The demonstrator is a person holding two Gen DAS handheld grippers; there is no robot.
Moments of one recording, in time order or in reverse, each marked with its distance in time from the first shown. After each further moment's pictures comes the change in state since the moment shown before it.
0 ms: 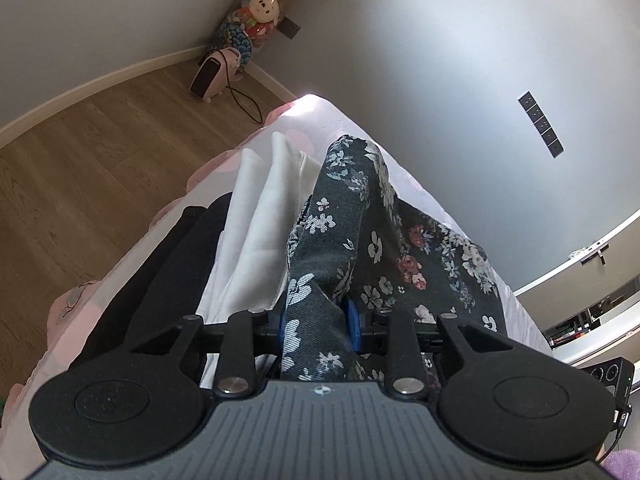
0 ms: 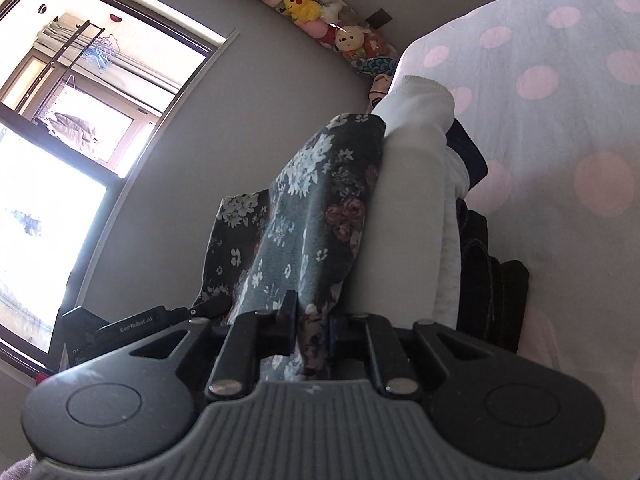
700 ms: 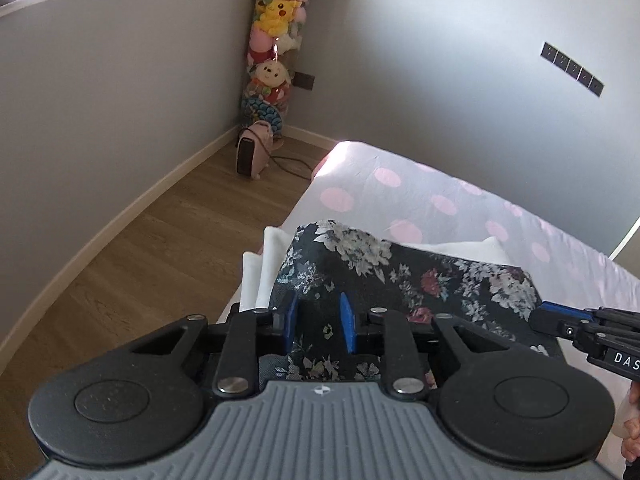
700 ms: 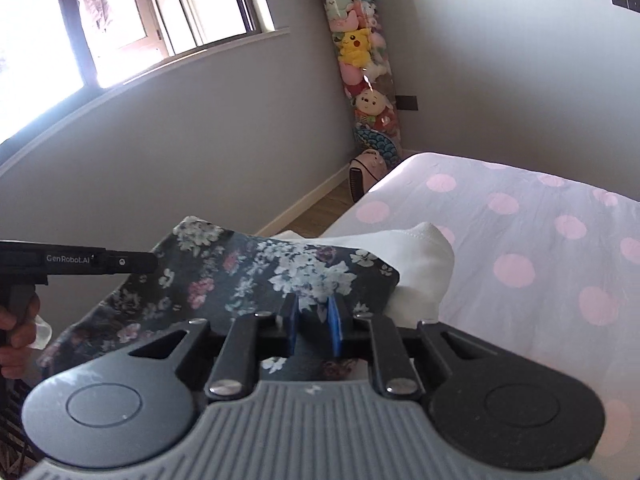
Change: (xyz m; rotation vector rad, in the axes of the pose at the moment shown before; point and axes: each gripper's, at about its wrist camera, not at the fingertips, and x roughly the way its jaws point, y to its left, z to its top) left arm 0.012 -0.095 0.015 0.327 -0.116 0.345; right arm 0.020 0.065 0.038 -0.549 -0.099 -0.317
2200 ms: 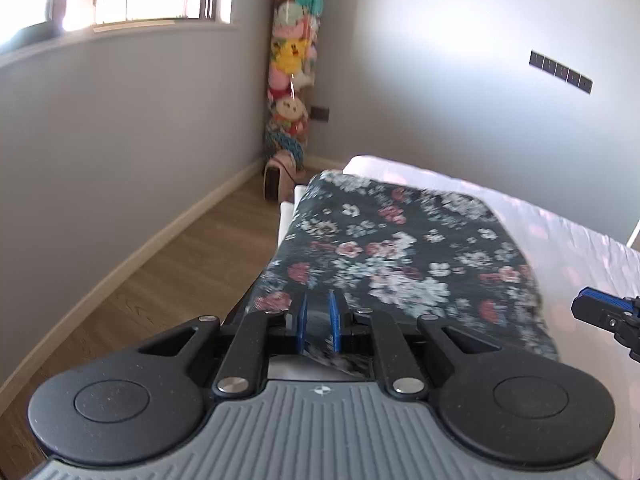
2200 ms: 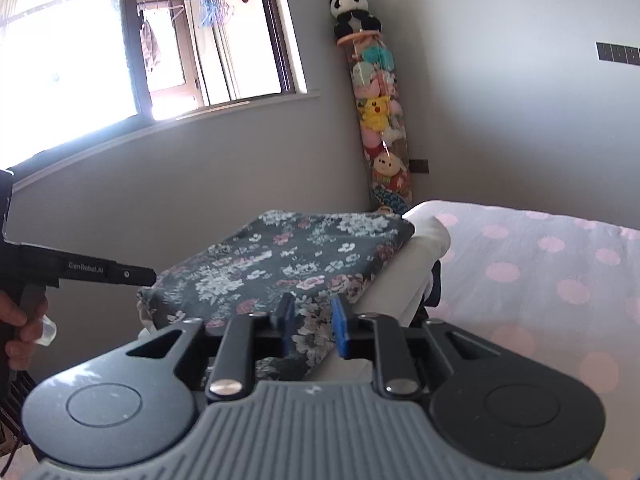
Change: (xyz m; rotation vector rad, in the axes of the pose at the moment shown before) left arm -0.130 -0.012 -0.120 0.064 -0.187 0.073; right arm -0.128 0.044 -0.117 -0.089 -0.247 0.042
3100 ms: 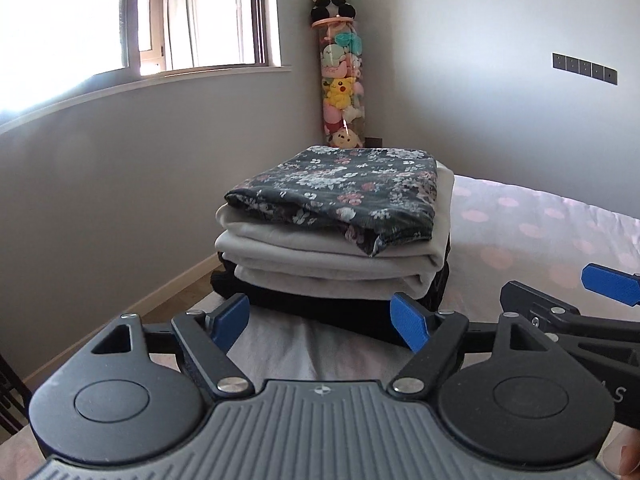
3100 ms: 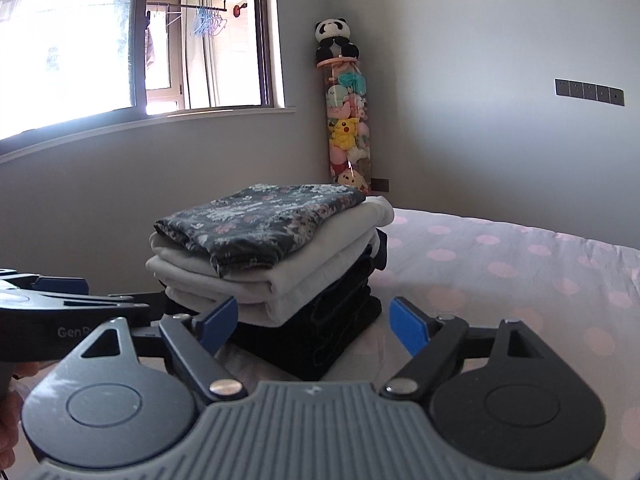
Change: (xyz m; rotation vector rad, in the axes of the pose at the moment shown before) left arm -0.104 -0.141 -0.145 0.004 -0.118 0.277; right arm -0.114 0.026 -0.098 -0.073 -0.043 -0.127
